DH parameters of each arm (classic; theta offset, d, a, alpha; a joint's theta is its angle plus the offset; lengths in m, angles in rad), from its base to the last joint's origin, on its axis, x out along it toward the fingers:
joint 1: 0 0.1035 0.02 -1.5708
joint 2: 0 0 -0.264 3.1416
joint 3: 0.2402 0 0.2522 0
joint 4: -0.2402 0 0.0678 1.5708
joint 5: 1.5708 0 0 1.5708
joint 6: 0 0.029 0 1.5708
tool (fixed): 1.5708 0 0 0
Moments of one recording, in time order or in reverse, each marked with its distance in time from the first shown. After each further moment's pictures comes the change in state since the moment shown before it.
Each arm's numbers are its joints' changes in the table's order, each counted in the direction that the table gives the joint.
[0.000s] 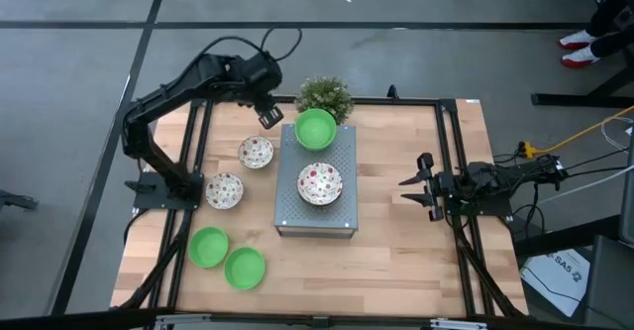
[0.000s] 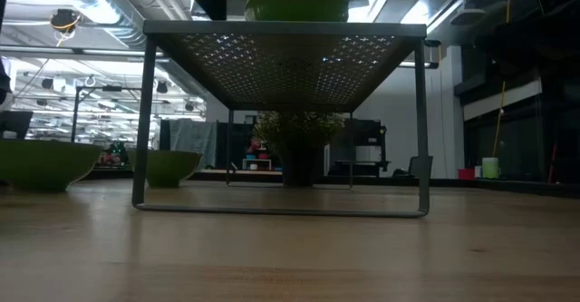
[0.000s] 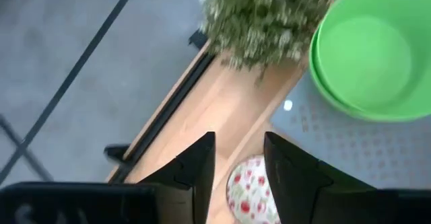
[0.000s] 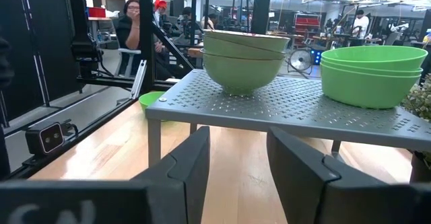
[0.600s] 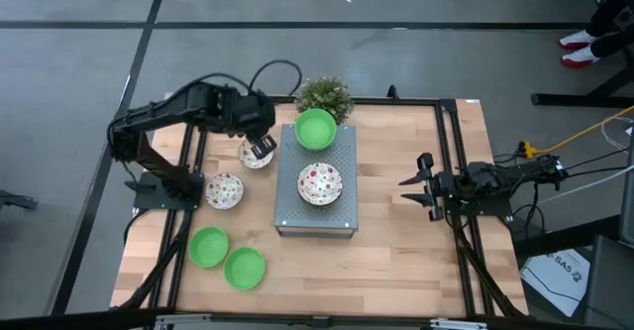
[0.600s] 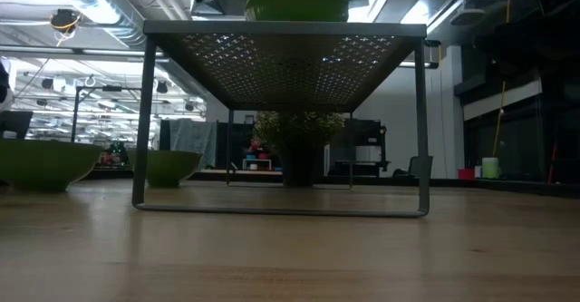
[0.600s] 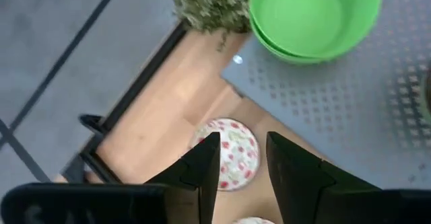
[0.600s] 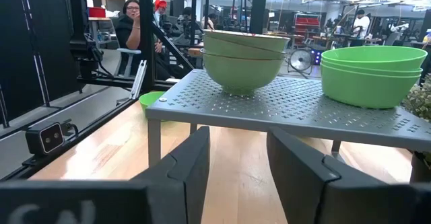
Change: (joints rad) left arm -0.288 -0.077 -0.063 -0.121 -0.084 -0.331; right arm 0.000 0.000 0.000 0.000 0.000 0.000
